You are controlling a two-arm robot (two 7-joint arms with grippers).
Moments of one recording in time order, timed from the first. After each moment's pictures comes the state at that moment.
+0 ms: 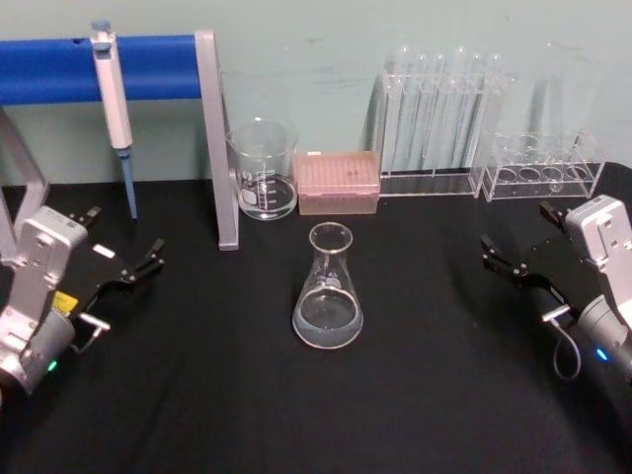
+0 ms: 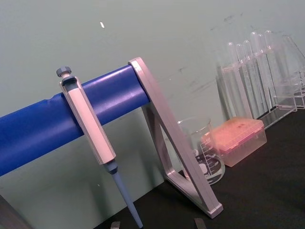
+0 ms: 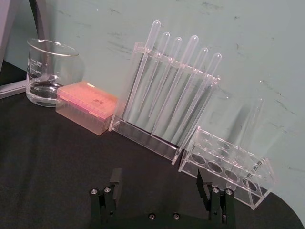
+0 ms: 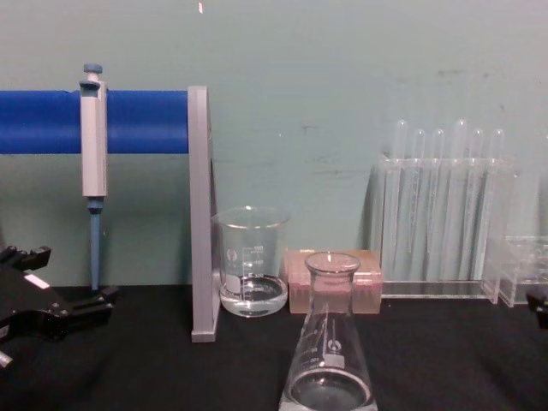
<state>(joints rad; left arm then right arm) -0.20 0.60 0.45 -1.41 -0.25 -0.12 0.03 0.20 0.60 -0.45 -1.41 0.25 -0.12 -0.03</state>
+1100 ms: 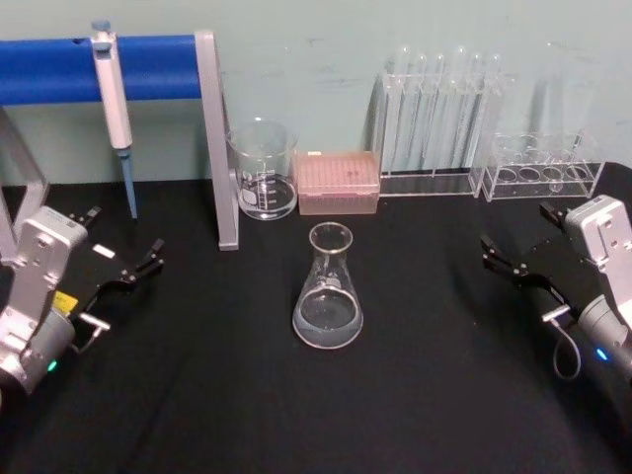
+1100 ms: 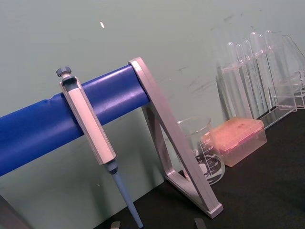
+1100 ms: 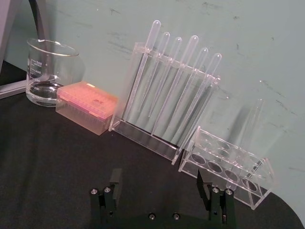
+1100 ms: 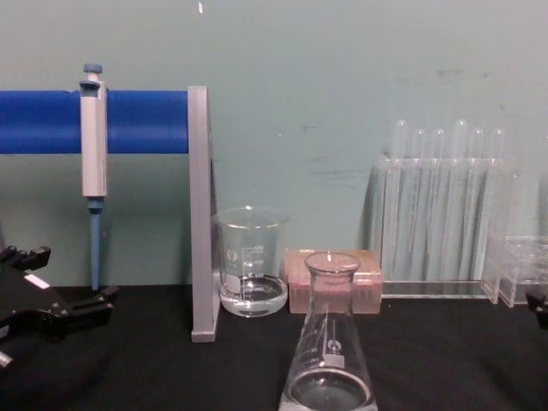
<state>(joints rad) -0.20 0.60 0.45 -1.41 -0.25 -0.12 0.03 0.20 0.60 -0.45 -1.41 0.25 -0.12 -0.03</state>
